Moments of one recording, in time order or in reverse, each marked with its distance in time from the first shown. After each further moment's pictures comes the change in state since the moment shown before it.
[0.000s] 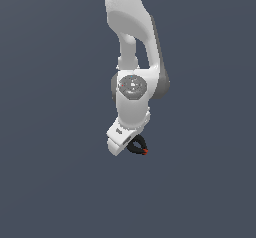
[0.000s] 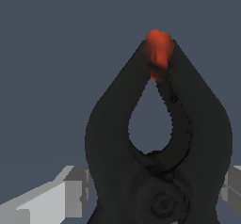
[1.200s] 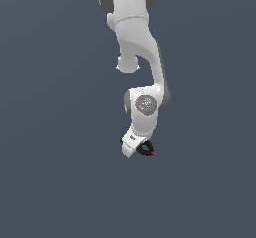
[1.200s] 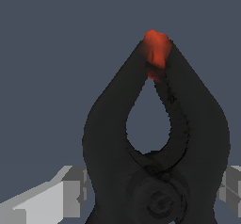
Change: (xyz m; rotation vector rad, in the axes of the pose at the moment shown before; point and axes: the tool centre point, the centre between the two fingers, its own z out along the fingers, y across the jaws) arm 0.017 -0.048 0.094 -0.004 0.001 0.001
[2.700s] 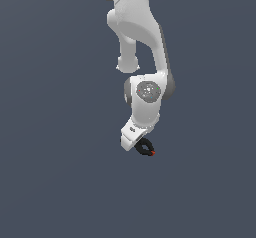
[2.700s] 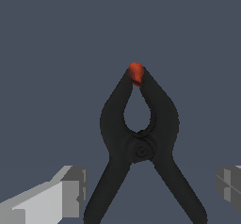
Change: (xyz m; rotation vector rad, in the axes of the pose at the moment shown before) arm -0.002 -0.002 -0.055 0.002 -0.004 0.045
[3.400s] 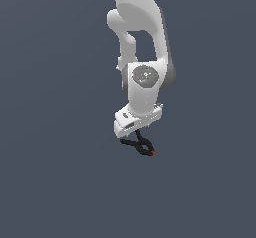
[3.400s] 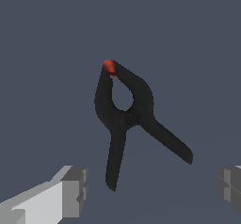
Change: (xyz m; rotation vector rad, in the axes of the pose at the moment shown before) arm -0.022 -0.001 -0.040 -0.002 -0.018 0.309
